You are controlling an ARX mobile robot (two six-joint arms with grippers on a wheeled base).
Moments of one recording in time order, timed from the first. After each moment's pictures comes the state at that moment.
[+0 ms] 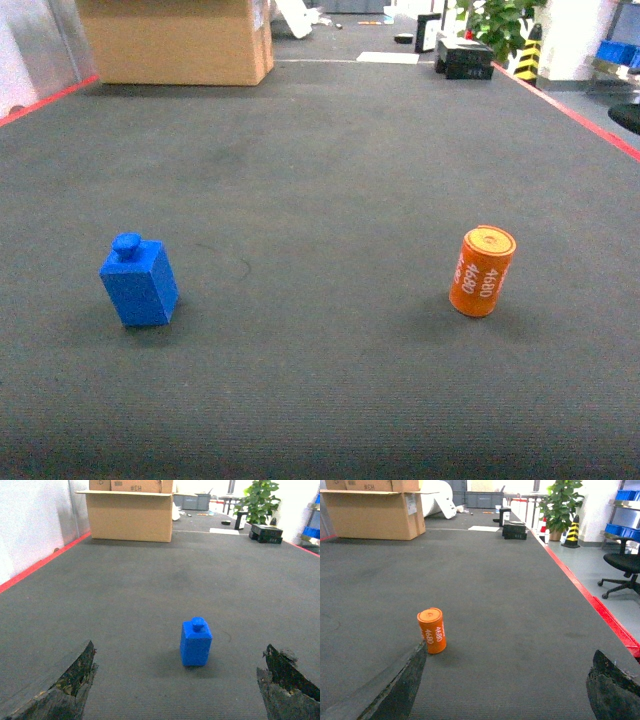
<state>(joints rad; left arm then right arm) 0.00 0.01 0.01 0.00 0.00 0.00 0.00 0.01 0.01 0.00 0.00 0.00</state>
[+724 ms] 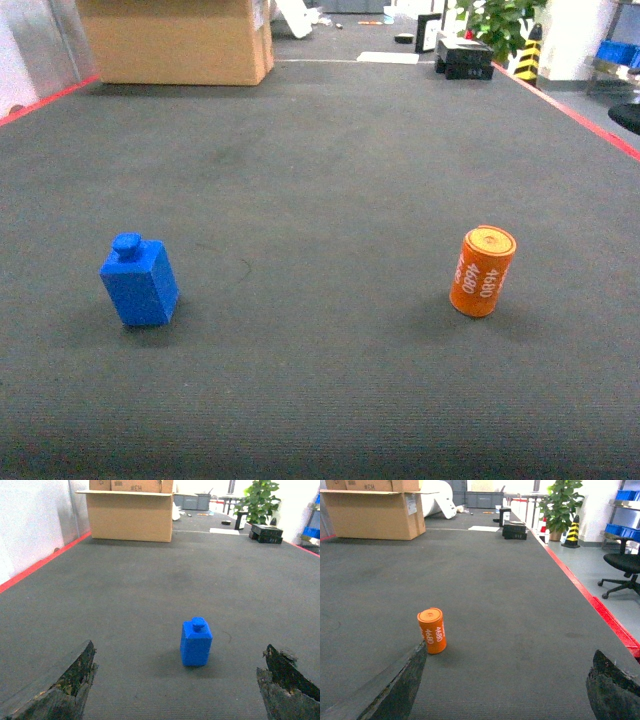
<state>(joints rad) 0.00 0.01 0.01 0.00 0.00 0.00 0.00 0.01 0.01 0.00 0.00 0.00</state>
